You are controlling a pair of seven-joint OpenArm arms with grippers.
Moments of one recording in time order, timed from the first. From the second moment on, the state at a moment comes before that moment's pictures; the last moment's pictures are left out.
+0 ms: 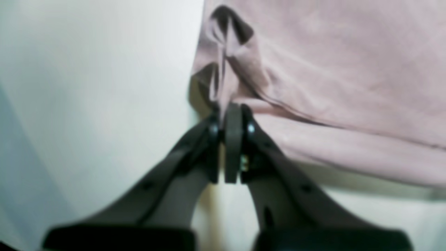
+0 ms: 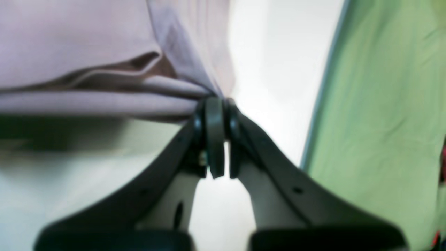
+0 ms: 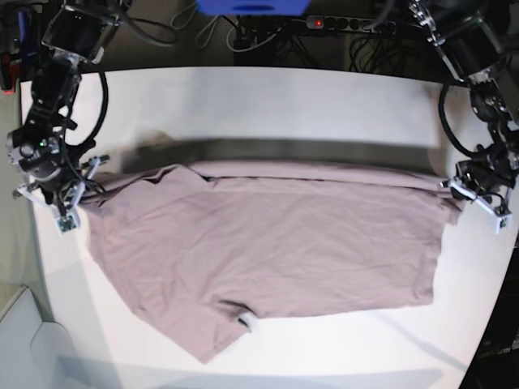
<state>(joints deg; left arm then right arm) -6.0 -16.3 -33.9 87.0 -23.3 -21.9 67.3 1.5 6.9 26.3 99.2 -10.4 39.9 -52.7</state>
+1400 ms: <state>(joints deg) -5.3 -20.5 -34.2 74.3 -32.2 -21.6 67.0 -7.1 4.1 22.5 108.8 -10.8 39.9 -53.8</state>
